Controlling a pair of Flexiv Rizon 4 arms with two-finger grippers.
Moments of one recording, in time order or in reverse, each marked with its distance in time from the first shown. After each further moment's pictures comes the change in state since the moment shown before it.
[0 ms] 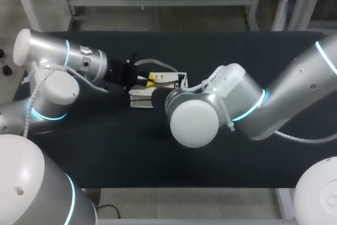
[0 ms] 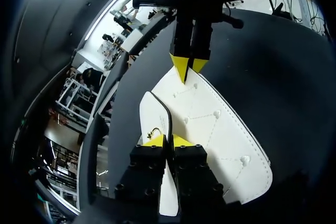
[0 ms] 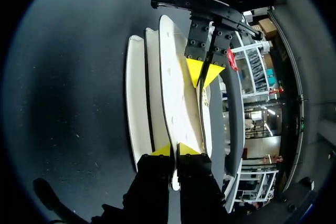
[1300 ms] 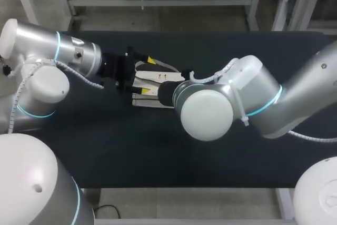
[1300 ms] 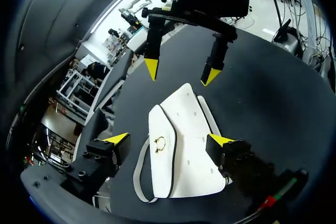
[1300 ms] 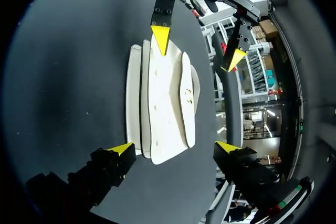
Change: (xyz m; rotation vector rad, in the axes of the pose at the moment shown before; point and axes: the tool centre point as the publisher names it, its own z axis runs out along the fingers) left arm -0.010 -0.040 -0.044 -0.023 0.012 -0.131; right arm -0.027 -0.016 -0.044 0.001 0.016 -0.024
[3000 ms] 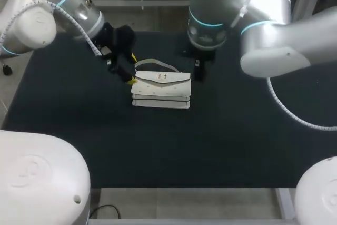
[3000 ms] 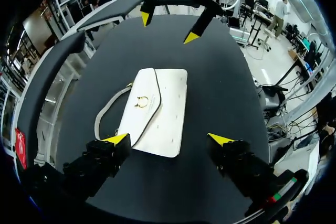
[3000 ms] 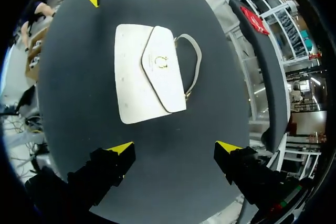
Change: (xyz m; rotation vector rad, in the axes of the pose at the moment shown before) left arm 0.006 0.005 -0.065 -0.327 0.326 -0.633; right arm -0.070 -0.056 -0.004 0.183 0.478 0.204
